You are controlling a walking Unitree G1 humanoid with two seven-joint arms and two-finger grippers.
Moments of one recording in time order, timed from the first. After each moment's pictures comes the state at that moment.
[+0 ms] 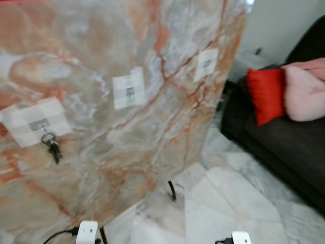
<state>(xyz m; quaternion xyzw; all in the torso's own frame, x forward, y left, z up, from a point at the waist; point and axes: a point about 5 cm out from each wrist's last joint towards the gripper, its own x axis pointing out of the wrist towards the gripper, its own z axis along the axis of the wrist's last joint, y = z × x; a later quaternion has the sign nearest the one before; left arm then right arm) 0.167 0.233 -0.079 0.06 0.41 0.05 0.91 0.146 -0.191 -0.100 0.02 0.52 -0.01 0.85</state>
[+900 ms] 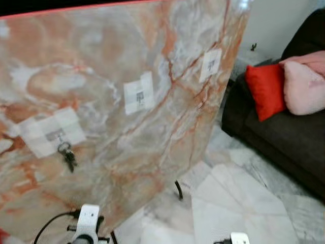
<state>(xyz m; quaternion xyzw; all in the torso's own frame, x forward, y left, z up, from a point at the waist) 0.205 0.230 -0.052 0.08 0.30 0.02 0.95 0.138 -0.192 -0.103 0.02 0.53 -0.01 0.85</state>
